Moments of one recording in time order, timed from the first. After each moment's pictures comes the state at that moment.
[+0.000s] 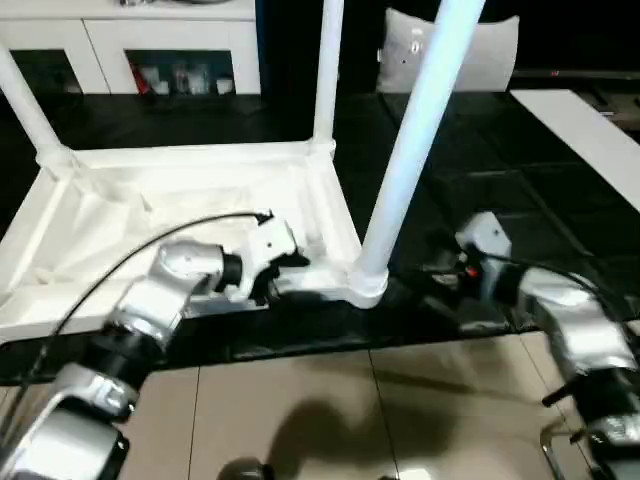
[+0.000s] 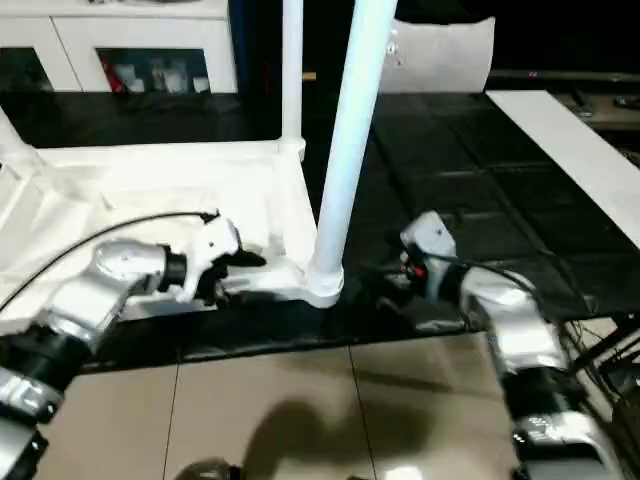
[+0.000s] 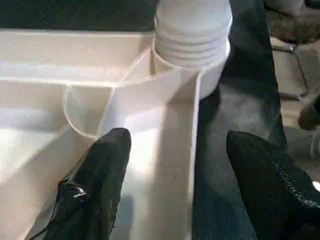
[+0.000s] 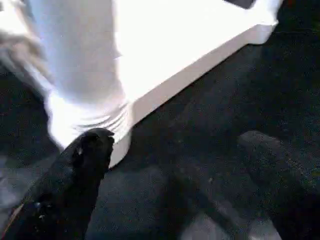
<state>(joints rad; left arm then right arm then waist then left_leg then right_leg) -0.61 0.46 -0.33 0.46 -0.06 0.21 -1.10 -0.41 -0.50 0.05 0.45 0.16 0.05 0.99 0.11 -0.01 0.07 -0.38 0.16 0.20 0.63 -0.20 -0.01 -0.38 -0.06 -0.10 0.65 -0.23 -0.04</state>
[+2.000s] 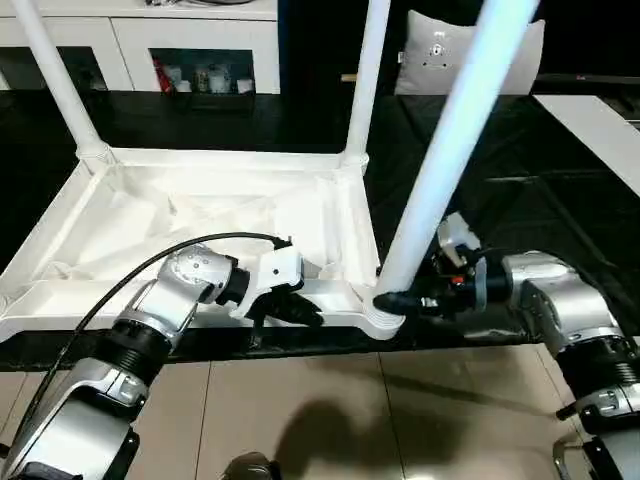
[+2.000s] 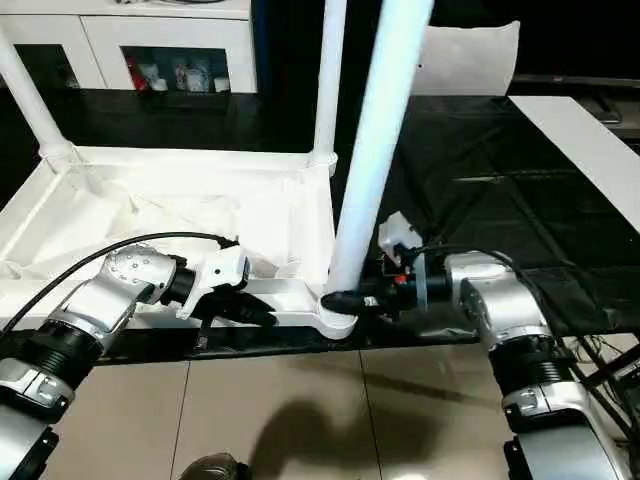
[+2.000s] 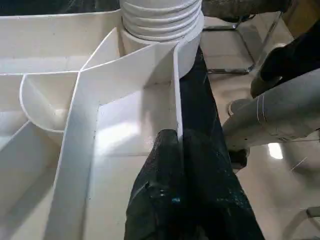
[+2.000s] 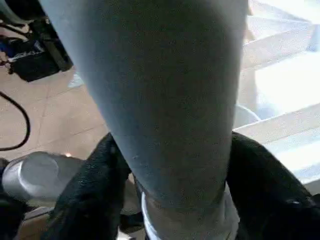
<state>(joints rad) -0.63 0.42 -0.38 0.59 -0.02 -0.01 -1.33 -0.56 -0.47 0.16 0.52 0.29 0.23 1.42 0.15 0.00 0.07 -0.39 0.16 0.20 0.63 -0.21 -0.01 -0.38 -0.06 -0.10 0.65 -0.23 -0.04</state>
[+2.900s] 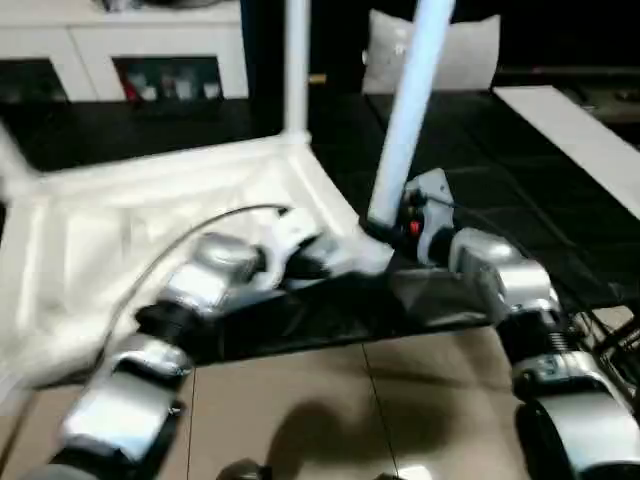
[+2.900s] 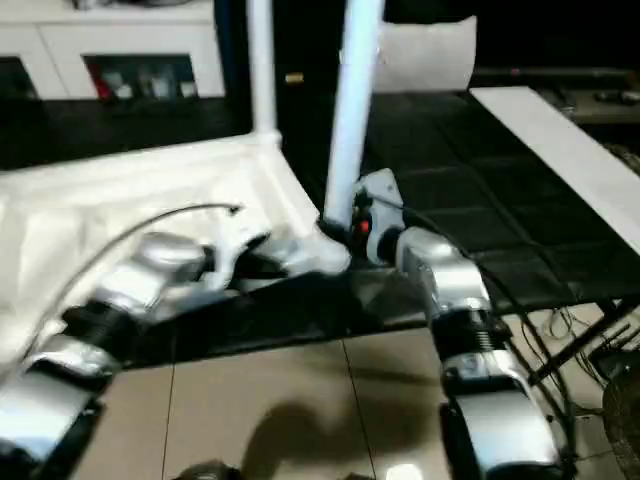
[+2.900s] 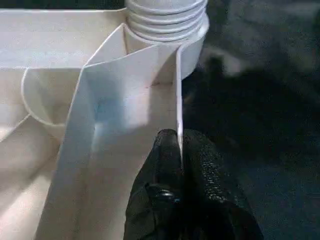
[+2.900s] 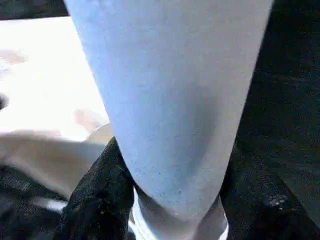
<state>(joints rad) -0.78 0.20 -0.28 0.78 0.03 0.25 -0.87 -0.71 -0.18 -0.01 0.66 0.16 0.34 0.55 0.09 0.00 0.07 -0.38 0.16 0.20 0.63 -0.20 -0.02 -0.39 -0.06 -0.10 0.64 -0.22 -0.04</state>
